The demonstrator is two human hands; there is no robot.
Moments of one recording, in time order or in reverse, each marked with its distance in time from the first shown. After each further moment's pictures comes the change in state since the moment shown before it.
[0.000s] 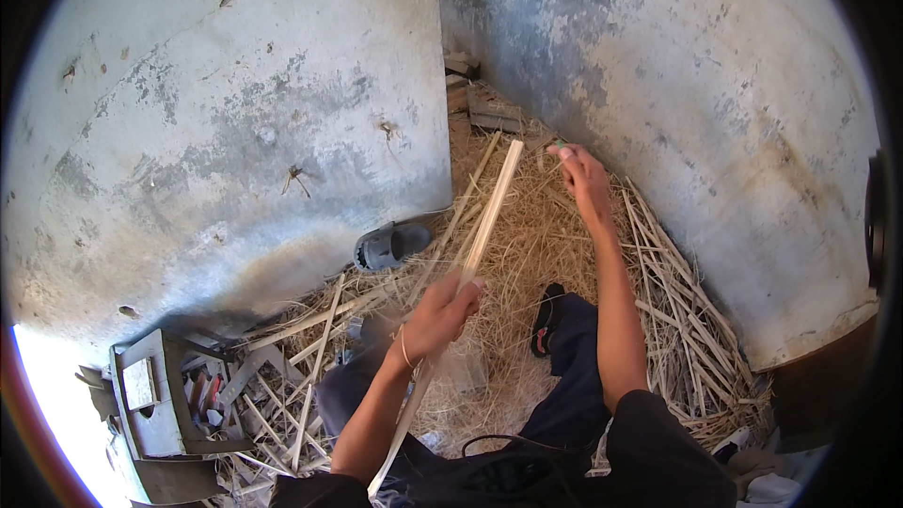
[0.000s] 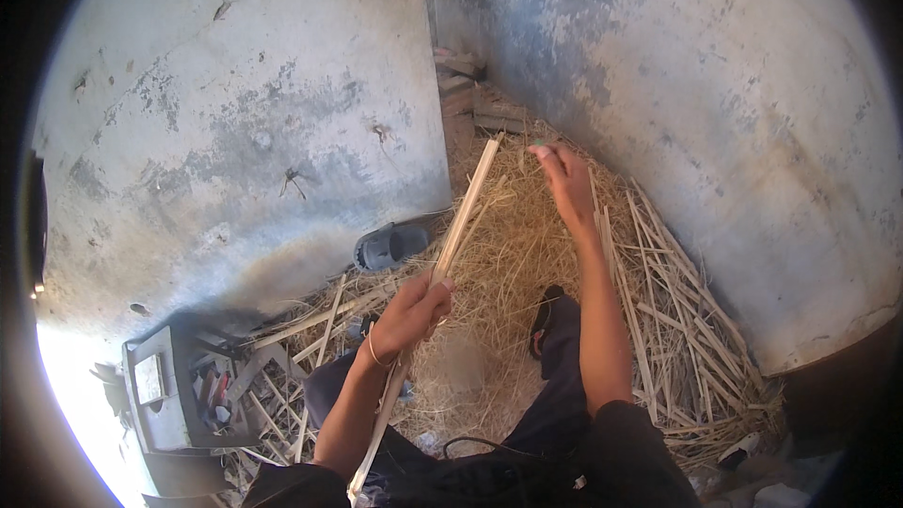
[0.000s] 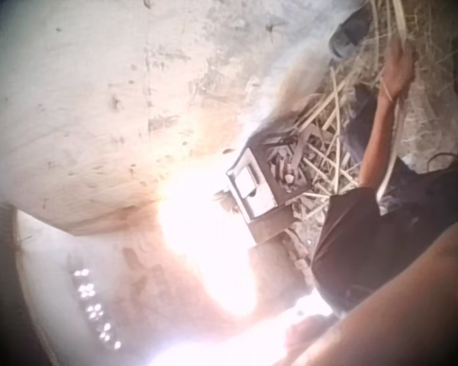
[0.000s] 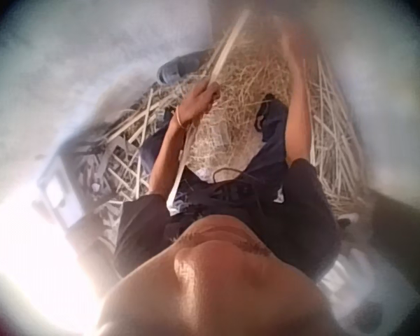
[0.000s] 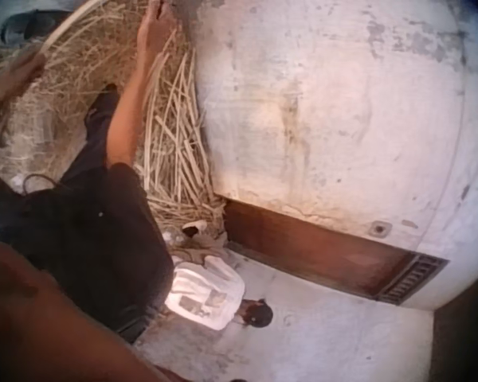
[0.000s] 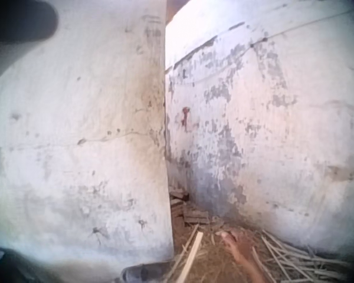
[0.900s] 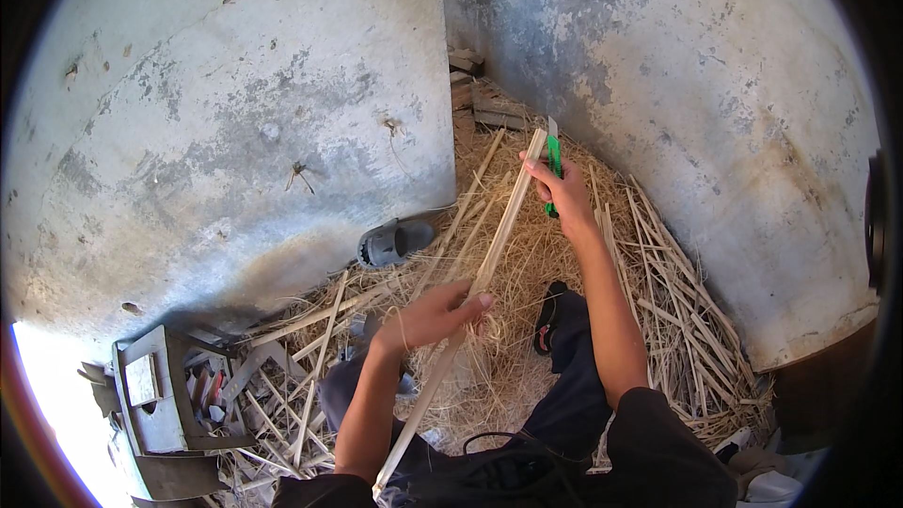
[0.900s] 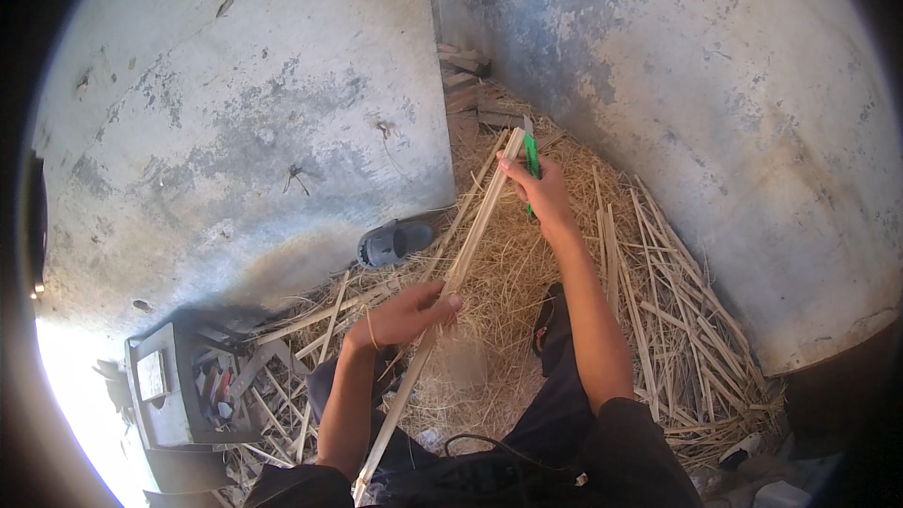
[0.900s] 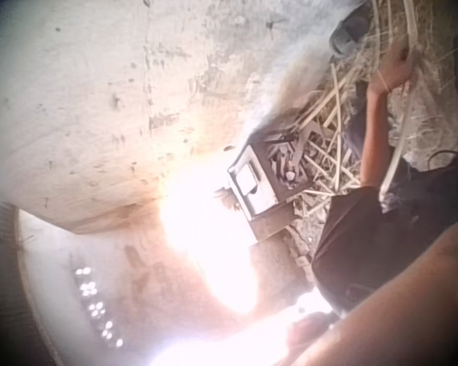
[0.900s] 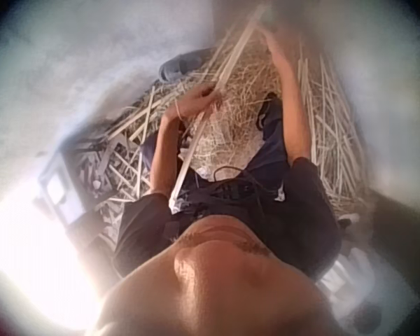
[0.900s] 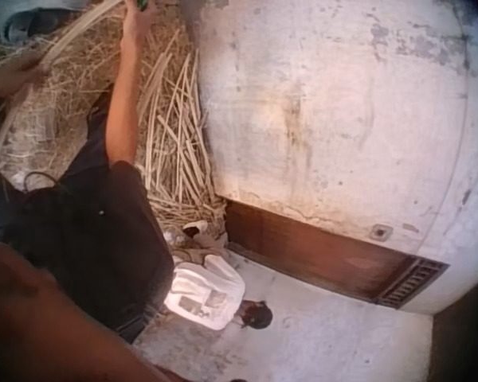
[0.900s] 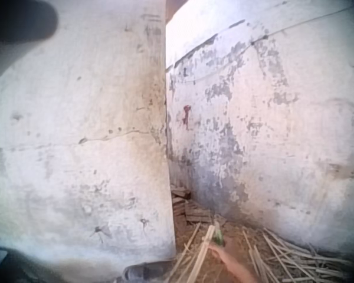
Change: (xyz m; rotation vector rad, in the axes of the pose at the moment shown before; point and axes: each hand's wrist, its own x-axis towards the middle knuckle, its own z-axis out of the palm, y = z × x) left_hand -0.002 0.011 -0.025 0.429 -0.218 0.078; right_hand -0.019 -0.031 0.038 0.275 -0.146 0.222
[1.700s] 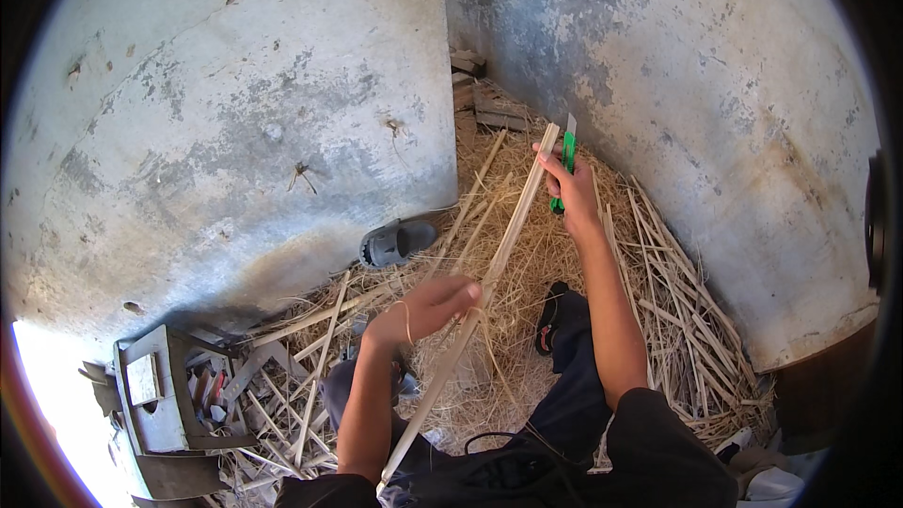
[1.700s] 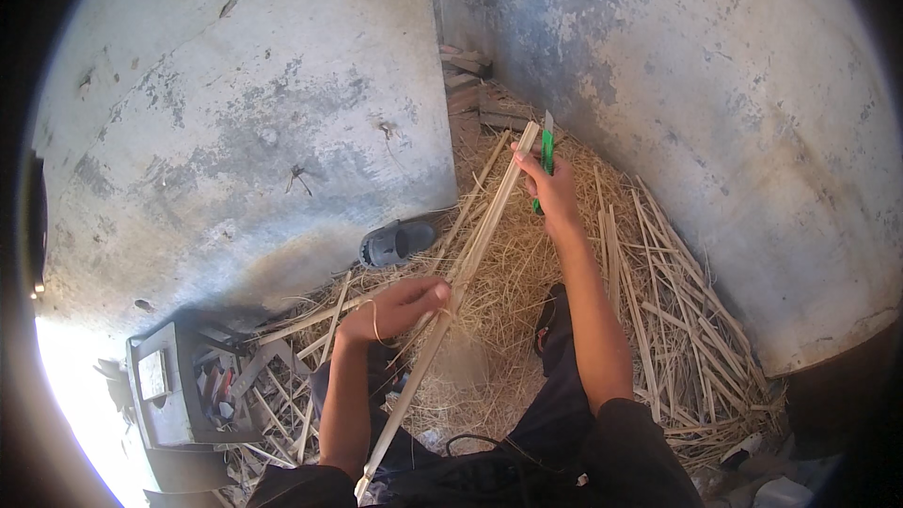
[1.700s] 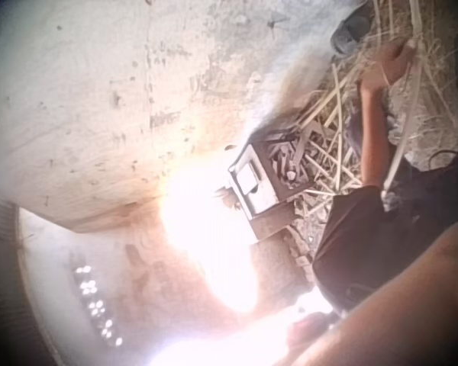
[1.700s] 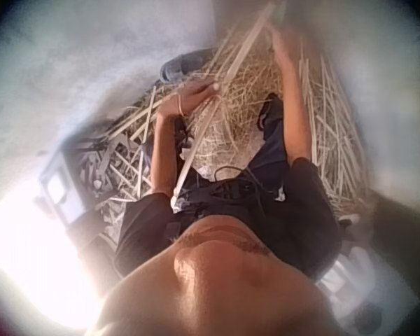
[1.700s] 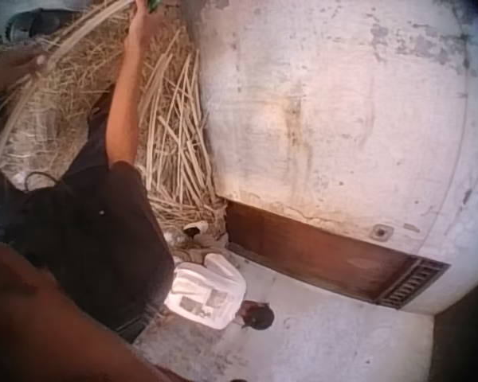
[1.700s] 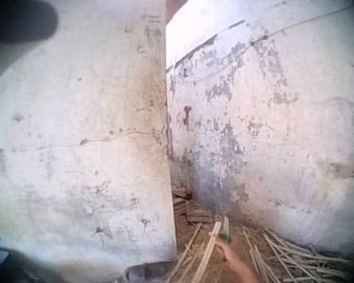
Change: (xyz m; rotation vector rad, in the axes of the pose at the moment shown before) left_hand -0.003 -0.010 -0.012 -0.061 0.024 0.109; right_hand 0.004 0.001 -0.002 0.119 0.139 -0.070
